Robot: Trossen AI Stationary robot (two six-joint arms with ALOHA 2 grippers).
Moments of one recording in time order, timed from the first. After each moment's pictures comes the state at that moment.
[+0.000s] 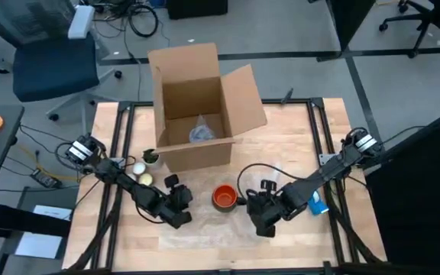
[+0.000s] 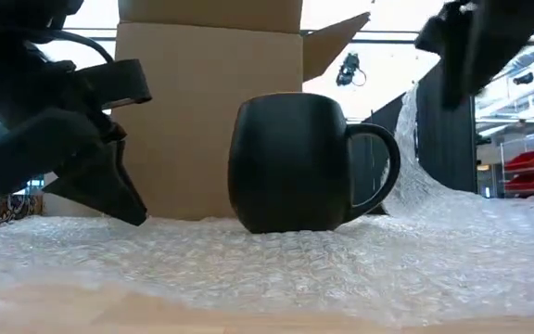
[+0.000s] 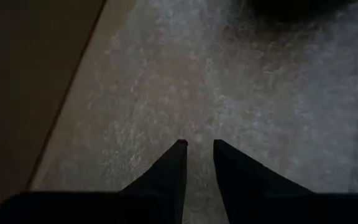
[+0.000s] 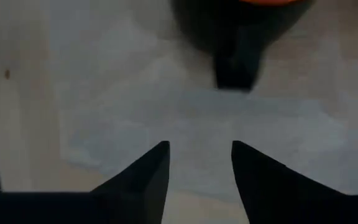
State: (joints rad) left arm -0.57 1.68 0.75 -0.23 -0.67 -0.73; right arm 0.58 1.73 1.30 -0.85 0.25 0.70
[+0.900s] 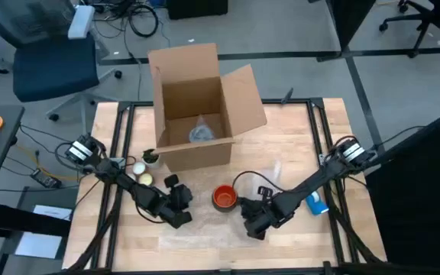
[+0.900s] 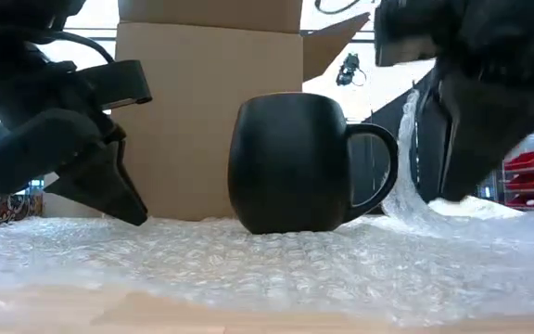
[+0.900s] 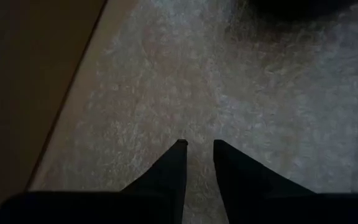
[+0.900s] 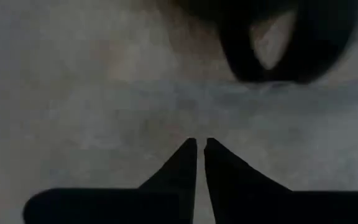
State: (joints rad) left arm -0.57 1.68 0.75 -0.23 -0.67 -0.73; right arm 0.58 1.84 1.24 -0.70 0.33 0.82
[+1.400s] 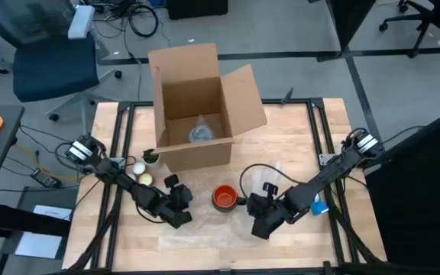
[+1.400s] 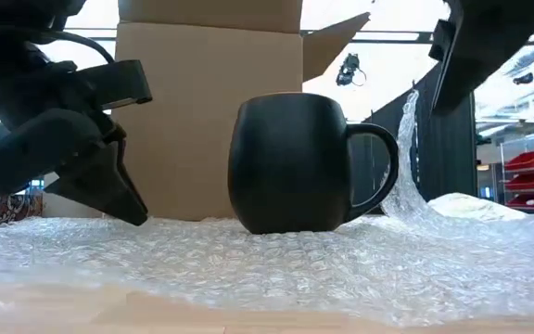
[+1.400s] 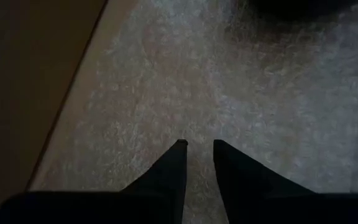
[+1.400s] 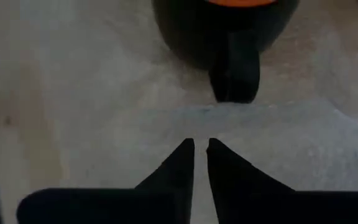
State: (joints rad) left arm -0.57 1.68 0.75 -0.23 -0.67 -0.73; right arm 0.61 1.67 1.24 -0.71 0.37 0.84
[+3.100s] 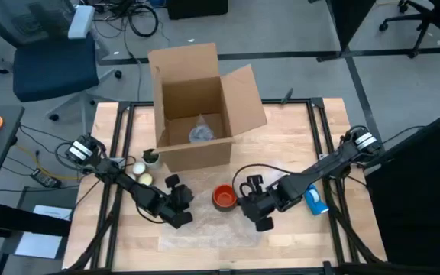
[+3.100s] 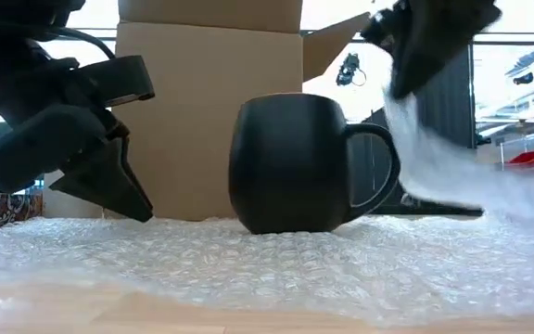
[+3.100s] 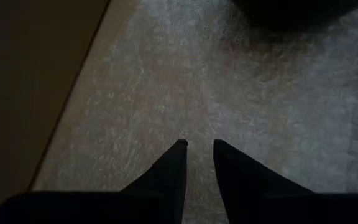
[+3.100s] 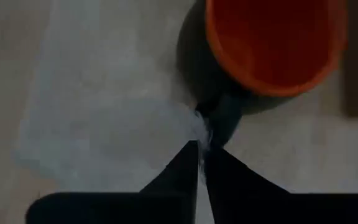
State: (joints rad) left arm -0.57 1.68 0.75 -0.20 -0.68 -0.71; right arm 0.48 1.70 1.34 -0.75 0.32 0.21
